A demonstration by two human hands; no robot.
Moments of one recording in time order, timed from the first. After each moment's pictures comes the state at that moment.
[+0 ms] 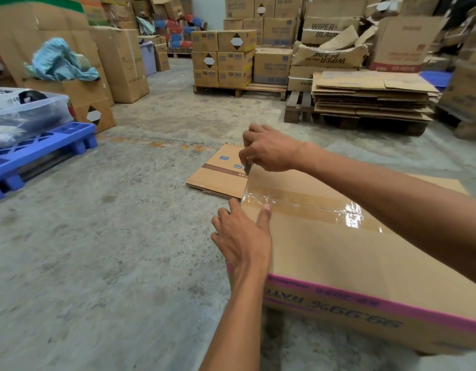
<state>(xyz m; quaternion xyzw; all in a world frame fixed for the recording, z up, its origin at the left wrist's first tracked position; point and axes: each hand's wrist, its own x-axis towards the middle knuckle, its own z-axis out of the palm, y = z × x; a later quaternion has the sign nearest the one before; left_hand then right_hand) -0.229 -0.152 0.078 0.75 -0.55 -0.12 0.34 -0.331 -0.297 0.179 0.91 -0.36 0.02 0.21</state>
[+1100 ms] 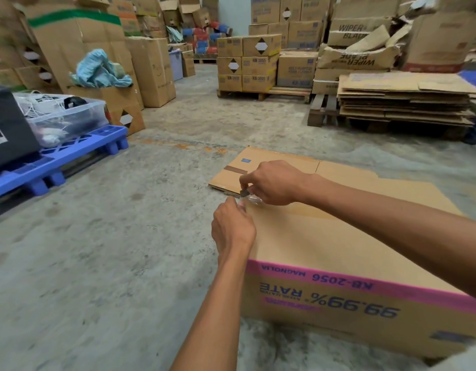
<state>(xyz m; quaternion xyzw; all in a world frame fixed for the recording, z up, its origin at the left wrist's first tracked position) -0.173 -0.179 0.081 0.76 -0.52 -0.15 0.35 -0.286 -0.258 0.142 0.91 -0.39 0.02 0.15</state>
